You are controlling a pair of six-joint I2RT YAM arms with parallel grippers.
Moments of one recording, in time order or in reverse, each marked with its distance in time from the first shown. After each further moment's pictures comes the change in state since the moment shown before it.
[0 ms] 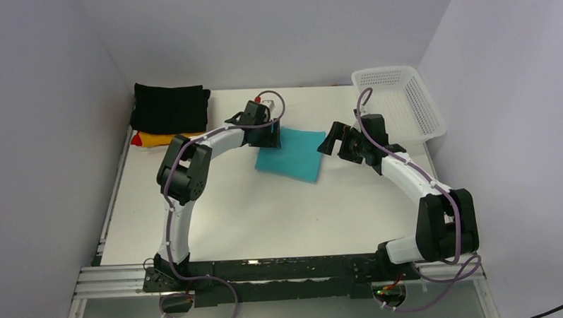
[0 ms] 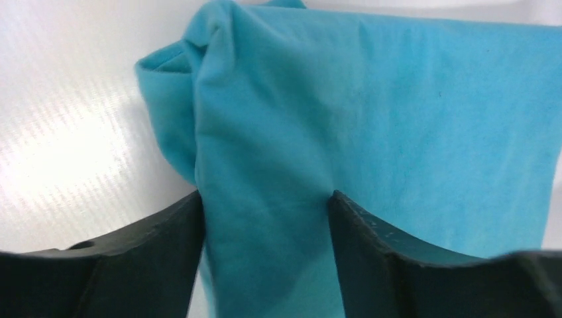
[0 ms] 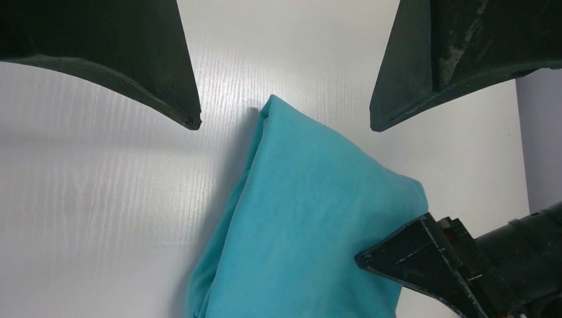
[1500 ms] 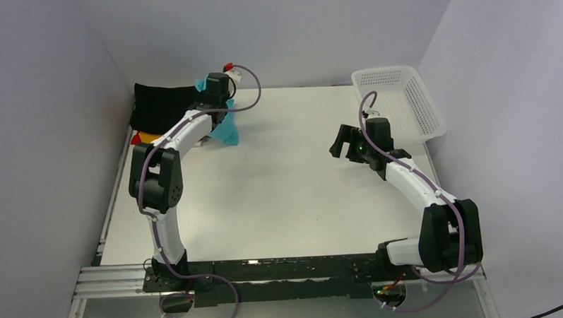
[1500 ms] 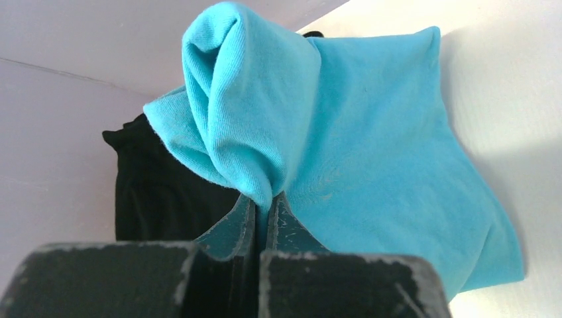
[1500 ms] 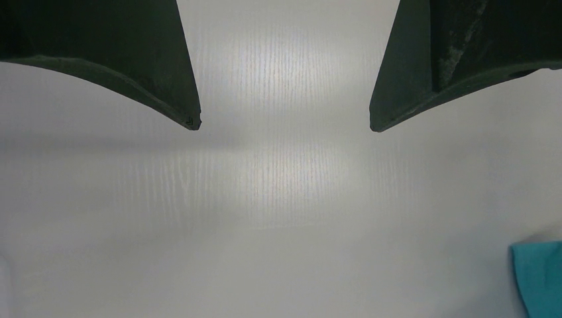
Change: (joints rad) left arm 0.177 -0.193 0.040 0.097 -0.664 0.832; right arm -0.025 -0.076 -0.050 -0.008 0.192 -0.115
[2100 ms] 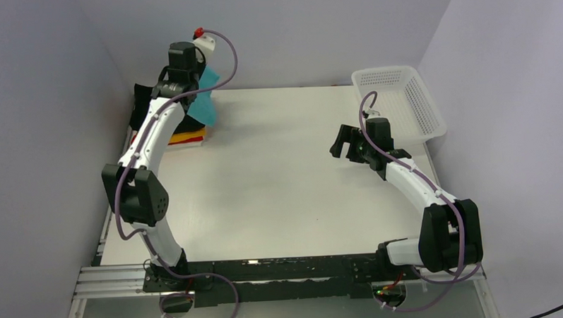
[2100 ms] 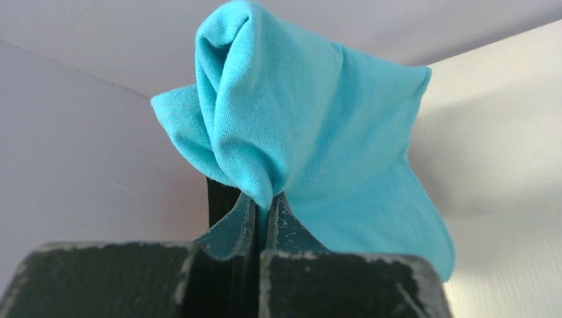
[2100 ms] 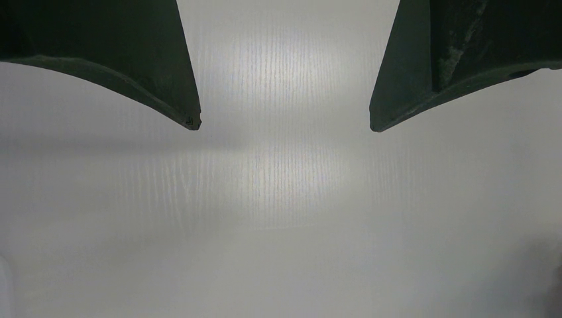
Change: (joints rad) left arm 0.094 -0.157 0.209 -0.211 0.137 0.003; right arm -0.001 0.000 0.000 -0.003 0.004 0.000
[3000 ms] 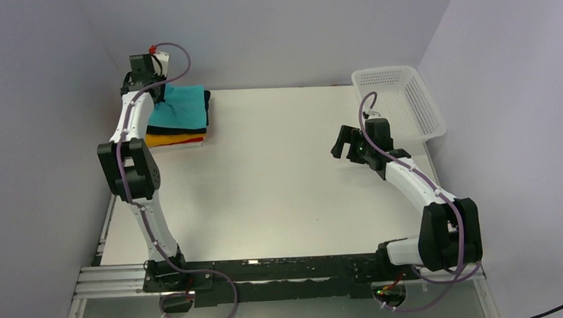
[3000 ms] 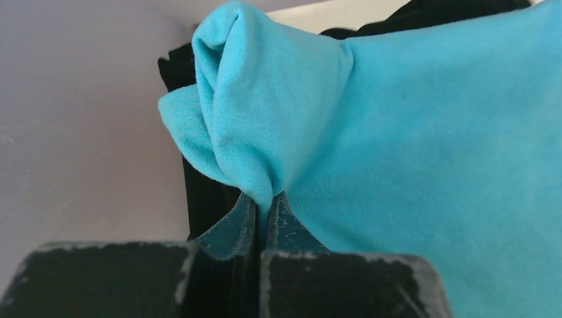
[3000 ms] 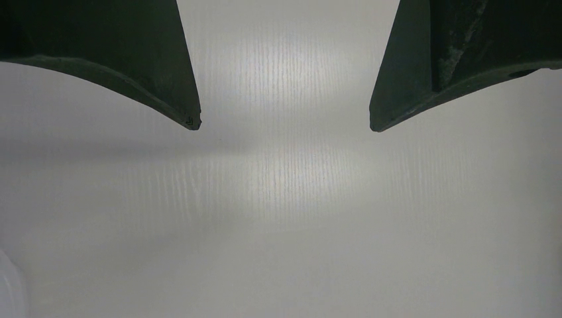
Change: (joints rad) left arm 0.320 0.263 0.149 -0.144 0.250 -0.139; right arm -0.001 0.006 0.000 -0.008 0.024 0.000
